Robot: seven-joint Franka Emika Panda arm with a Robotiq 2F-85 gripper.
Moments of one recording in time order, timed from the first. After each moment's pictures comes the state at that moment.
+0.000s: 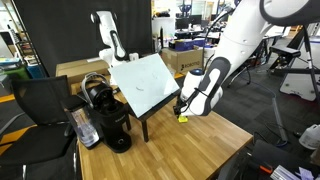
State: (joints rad) arm -0.21 0.55 -0.06 -2.29 -0.28 3.12 0.66
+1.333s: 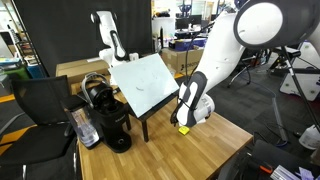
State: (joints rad) arm 0.03 0.69 -0.18 -2.24 0.11 3.15 0.38
